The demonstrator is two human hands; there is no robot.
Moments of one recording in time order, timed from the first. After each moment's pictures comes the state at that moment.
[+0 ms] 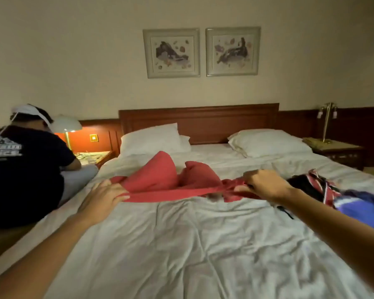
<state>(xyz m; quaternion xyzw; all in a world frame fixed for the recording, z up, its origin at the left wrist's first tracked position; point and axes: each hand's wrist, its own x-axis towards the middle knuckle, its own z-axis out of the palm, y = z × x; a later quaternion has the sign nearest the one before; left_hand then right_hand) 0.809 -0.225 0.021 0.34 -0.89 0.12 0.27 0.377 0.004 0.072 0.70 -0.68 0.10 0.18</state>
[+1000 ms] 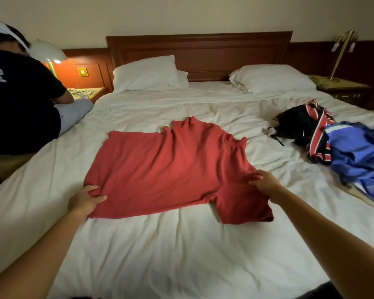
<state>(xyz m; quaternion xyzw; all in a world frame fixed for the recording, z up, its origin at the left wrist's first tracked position) 0.895 -0.128 -0.182 0.67 -0.63 -0.29 0.26 0.403 0.085 -0.157 0.33 -0.82 0.38 -0.26</state>
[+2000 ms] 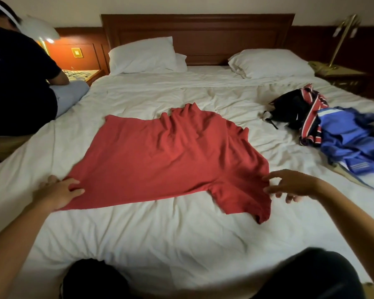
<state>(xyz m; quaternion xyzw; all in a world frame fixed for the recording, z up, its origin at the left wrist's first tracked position) 0.968 -0.098 -0.170 0.69 -0.72 -0.09 -0.01 0.400 0.199 -0.110 0.45 -0.82 0.11 -0.33</state>
